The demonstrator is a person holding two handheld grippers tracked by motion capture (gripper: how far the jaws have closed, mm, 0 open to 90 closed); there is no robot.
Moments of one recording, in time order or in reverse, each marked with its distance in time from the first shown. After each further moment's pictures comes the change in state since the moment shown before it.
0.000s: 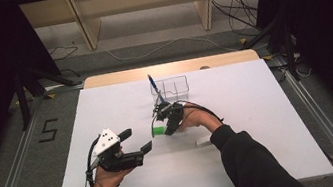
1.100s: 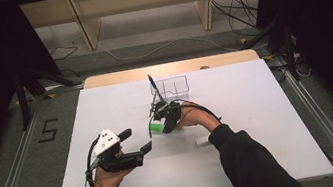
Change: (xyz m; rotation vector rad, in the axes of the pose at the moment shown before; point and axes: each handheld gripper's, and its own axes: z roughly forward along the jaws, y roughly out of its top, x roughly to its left) left arm 0.000 0.000 -0.001 -0.005 0.000 0.006; right arm 0.006 0.009 -0.010 -0.005 -0.028 -0.032
